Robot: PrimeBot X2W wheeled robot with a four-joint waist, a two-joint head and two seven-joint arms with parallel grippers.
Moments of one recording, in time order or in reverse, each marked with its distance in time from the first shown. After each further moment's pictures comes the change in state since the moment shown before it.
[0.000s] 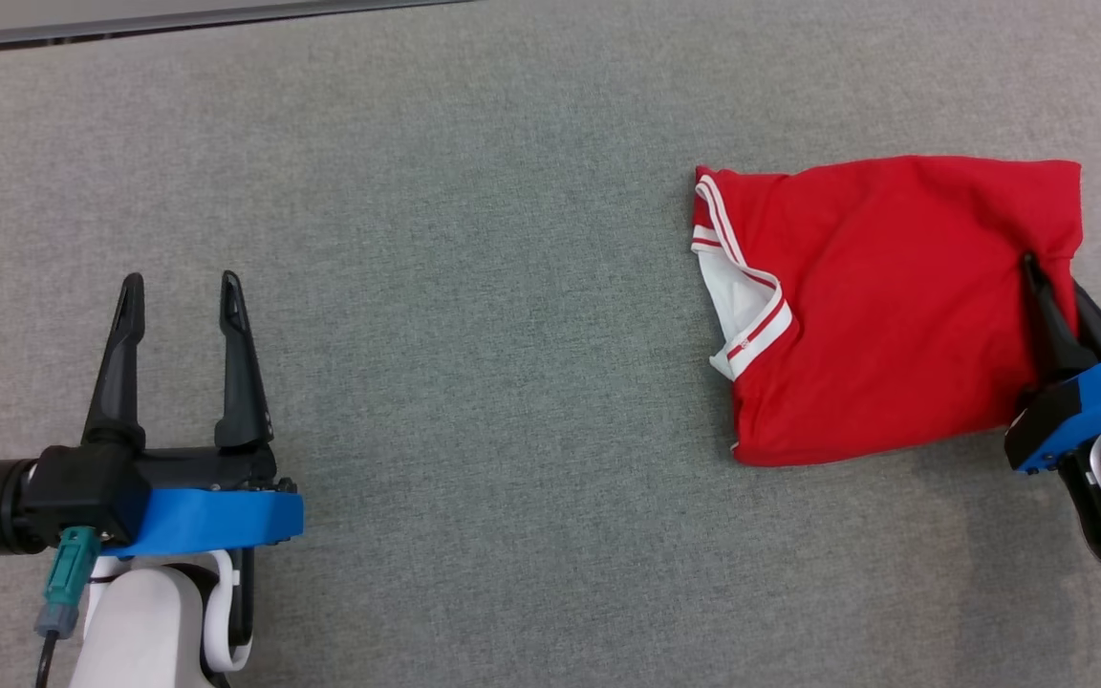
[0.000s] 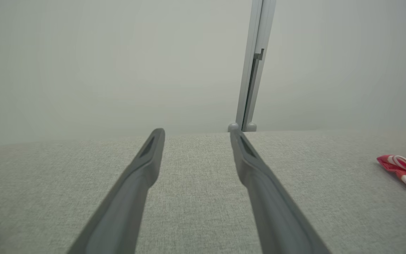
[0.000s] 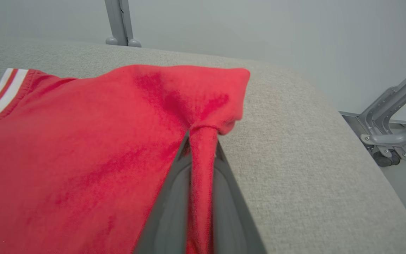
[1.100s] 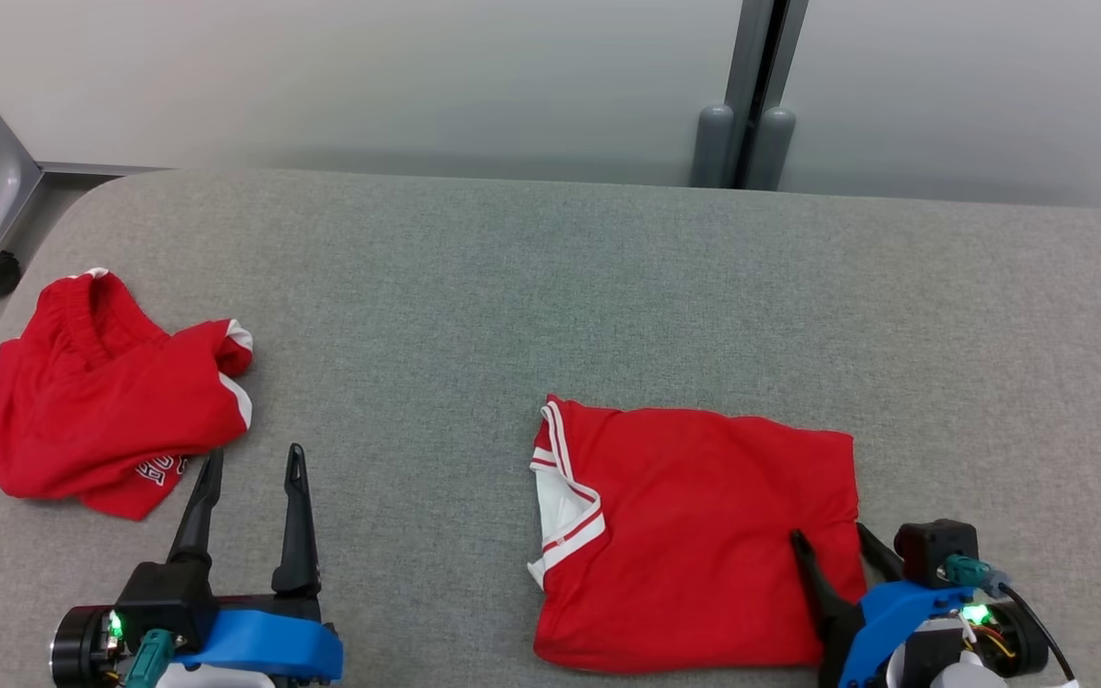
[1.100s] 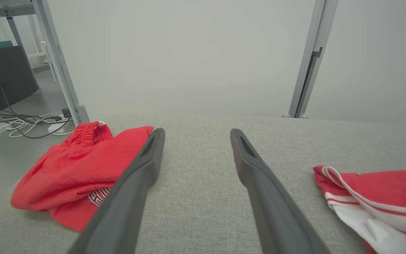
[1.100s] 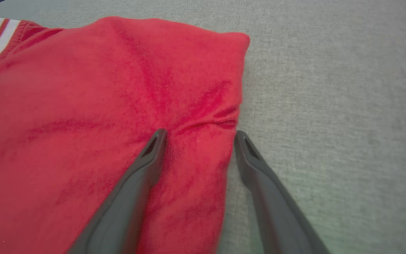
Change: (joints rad) left arm 0.193 -0.028 -0.022 0.102 0.001 -0.018 0.022; right arm 0.275 0.297 0.034 0.112 -0.099 0.000 0.082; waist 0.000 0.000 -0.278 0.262
